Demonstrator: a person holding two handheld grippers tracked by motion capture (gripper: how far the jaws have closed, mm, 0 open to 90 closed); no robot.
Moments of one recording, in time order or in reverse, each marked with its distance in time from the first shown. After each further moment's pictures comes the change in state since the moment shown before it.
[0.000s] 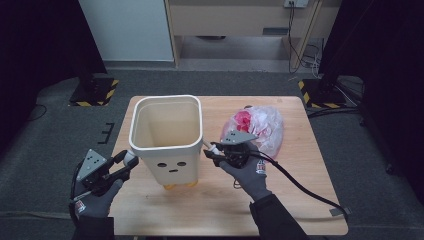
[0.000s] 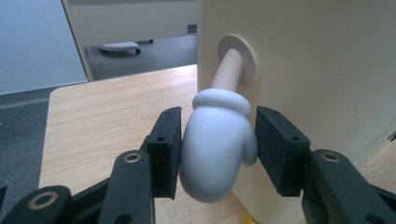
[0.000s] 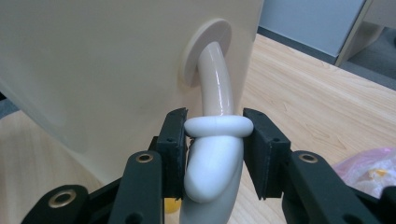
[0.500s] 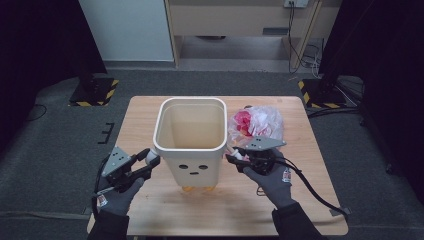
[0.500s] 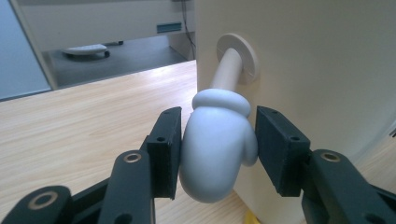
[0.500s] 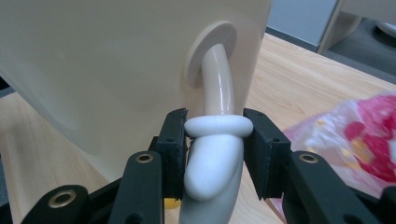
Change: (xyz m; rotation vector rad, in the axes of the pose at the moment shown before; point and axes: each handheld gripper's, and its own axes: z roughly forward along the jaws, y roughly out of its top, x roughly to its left) left arm -0.037 0.008 0.034 0.012 -0.100 0.033; right arm -0.019 -0.022 -0.058 0.017 -0.055 0.015
